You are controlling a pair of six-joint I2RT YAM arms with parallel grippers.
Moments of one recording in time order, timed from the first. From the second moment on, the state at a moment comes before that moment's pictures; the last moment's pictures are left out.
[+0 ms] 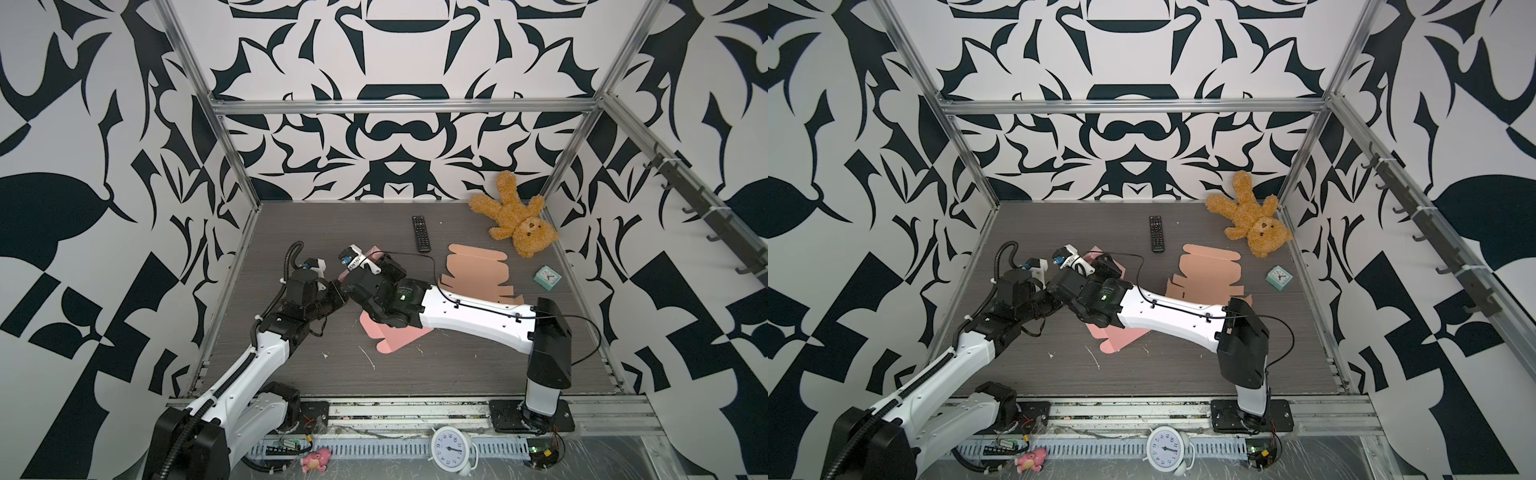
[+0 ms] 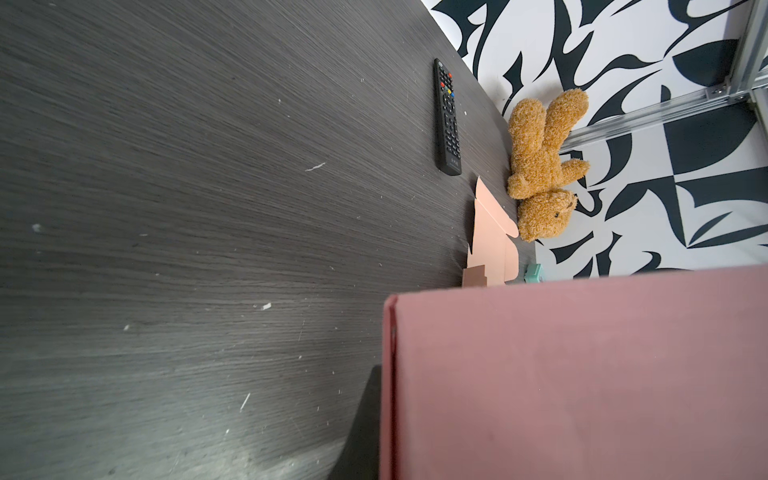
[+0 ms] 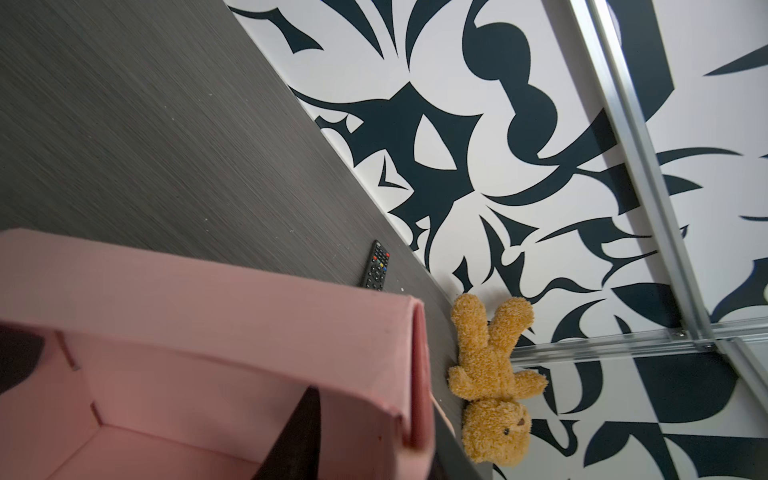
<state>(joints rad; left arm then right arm) -0.35 0.98 0.52 -0.10 0.31 -0.86 1.18 1.84 1.62 -0.56 0.98 -0.13</state>
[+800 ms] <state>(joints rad) -0.45 1.16 0.53 -0.06 0.11 -0.51 0.86 1.39 1.22 -0.42 0.13 0.17</state>
